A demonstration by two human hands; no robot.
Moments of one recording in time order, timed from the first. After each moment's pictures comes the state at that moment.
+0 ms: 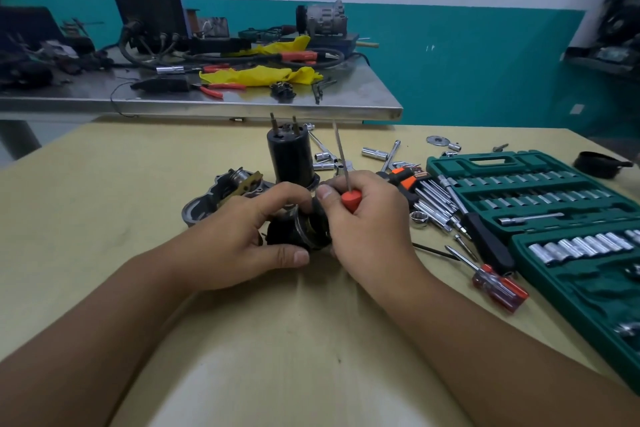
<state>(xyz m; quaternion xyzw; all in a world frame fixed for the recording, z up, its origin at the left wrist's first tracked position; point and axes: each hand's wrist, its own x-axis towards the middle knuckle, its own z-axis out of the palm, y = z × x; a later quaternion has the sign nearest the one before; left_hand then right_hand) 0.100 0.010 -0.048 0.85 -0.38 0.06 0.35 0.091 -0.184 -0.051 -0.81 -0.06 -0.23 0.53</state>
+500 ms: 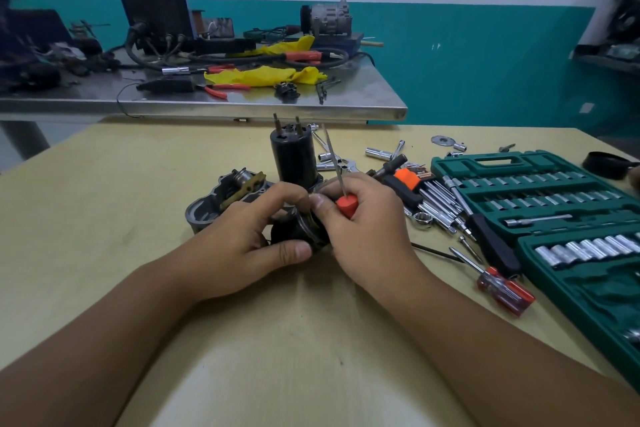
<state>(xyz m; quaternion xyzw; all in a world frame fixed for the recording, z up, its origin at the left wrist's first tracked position) 0.100 0.010 -0.061 0.83 -0.36 0.06 0.41 0.089 -0.185 -0.048 -0.81 -0.11 -0.21 0.53</state>
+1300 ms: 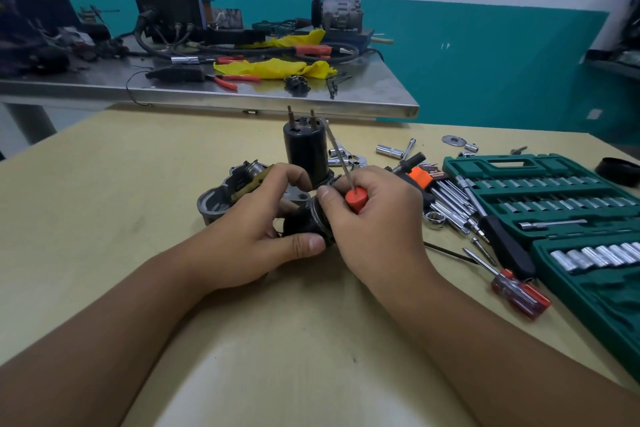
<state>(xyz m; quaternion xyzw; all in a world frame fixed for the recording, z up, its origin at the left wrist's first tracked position) 0.097 0.011 -0.063 0.82 -0.29 0.02 0.50 0.083 -0.175 -0.046 -0.83 -0.11 -0.30 0.45</state>
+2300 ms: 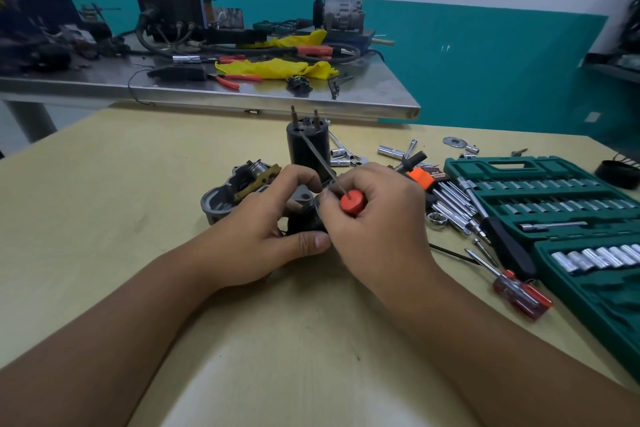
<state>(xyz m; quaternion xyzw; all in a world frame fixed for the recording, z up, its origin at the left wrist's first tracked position) 0.101 0.011 -0.064 0.83 -0.31 0.03 0.45 0.083 -0.175 -0.045 -0.82 -0.17 -0.35 0.41</state>
